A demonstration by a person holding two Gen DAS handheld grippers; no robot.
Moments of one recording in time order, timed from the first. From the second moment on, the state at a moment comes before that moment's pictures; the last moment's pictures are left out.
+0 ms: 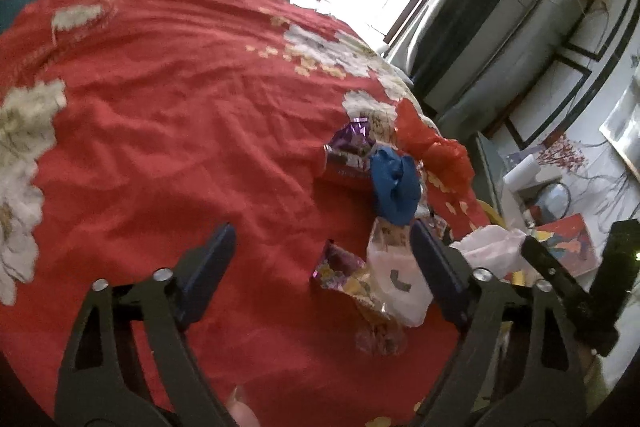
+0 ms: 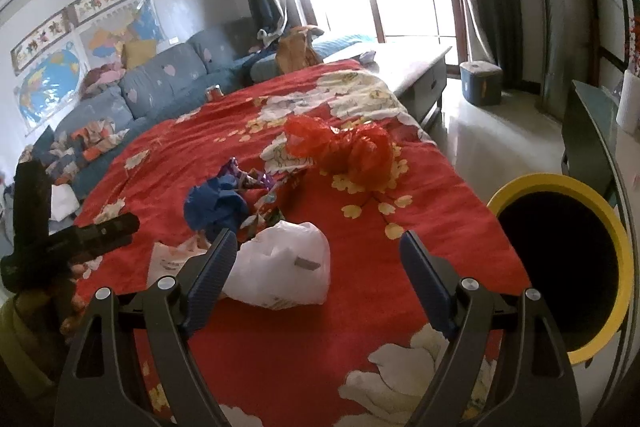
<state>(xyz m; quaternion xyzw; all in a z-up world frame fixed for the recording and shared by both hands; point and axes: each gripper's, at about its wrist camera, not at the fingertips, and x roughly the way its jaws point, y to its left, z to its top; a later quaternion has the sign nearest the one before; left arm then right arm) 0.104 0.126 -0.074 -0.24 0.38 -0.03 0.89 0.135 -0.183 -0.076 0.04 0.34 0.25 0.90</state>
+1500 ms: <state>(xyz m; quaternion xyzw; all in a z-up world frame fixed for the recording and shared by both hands) 0.101 0.135 -0.057 -0.30 0.35 -0.07 0.88 0.105 -0.165 -0.078 0.04 0.36 0.36 0.86</state>
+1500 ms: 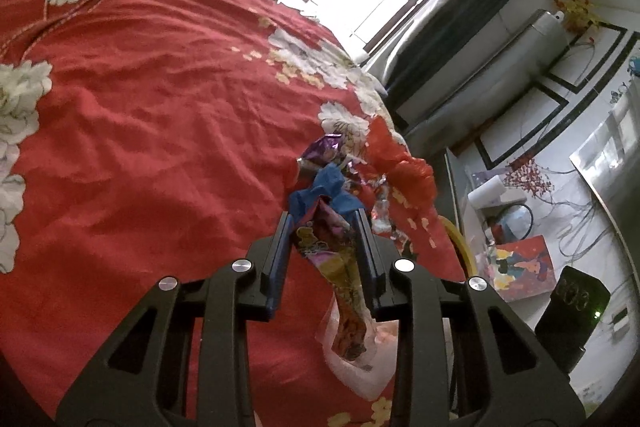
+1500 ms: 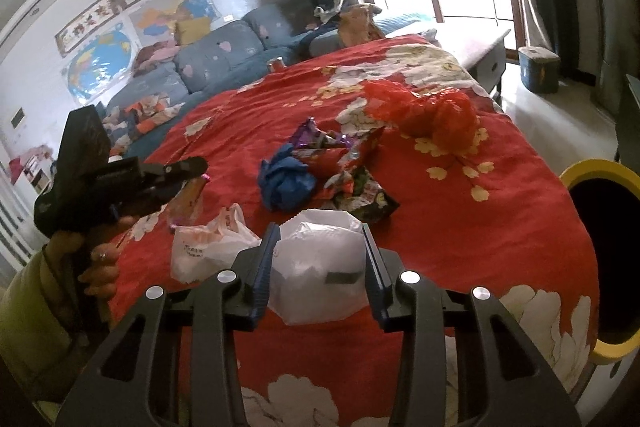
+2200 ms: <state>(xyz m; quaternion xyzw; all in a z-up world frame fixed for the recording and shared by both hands) 0.093 0.088 -0.020 -0.22 0.32 -0.09 0.92 0.114 -0.213 -0.053 0.08 0.32 0.30 0.89</state>
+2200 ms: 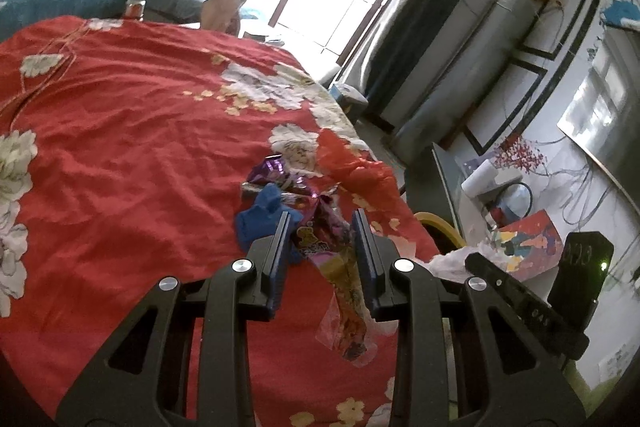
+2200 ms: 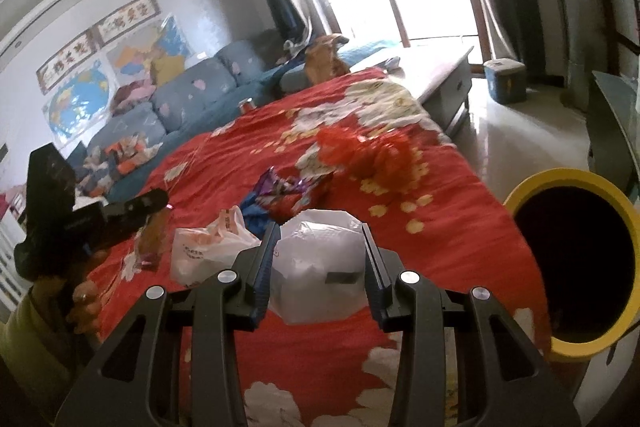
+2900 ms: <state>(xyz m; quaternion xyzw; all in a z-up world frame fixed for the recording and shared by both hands) 0.100 0.025 -0.009 -0.17 0.31 -0.14 0.92 0.129 -0.274 -0.036 0.13 0.28 0.24 0.92</state>
